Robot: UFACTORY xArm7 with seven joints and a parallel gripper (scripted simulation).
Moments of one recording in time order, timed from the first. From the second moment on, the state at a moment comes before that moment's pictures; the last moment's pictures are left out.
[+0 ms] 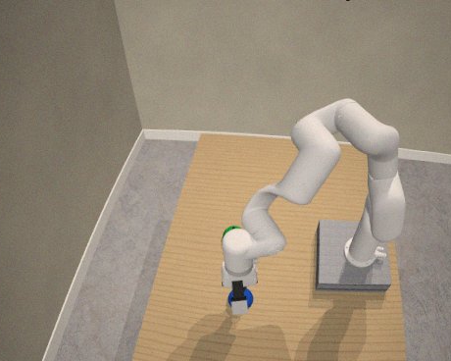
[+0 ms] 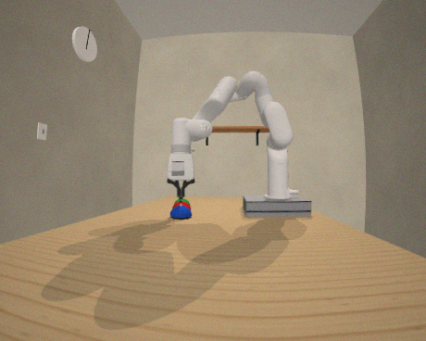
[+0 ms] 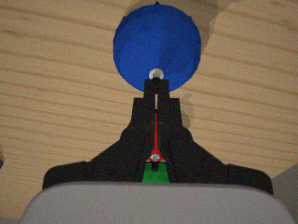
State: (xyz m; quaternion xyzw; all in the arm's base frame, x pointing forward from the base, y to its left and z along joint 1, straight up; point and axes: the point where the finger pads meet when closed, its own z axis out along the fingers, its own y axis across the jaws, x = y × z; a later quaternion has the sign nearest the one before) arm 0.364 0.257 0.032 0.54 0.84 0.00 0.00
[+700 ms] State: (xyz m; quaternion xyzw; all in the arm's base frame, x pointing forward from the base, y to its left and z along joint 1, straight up) arm 0.364 0.257 0.023 0.54 0.84 0.00 0.00
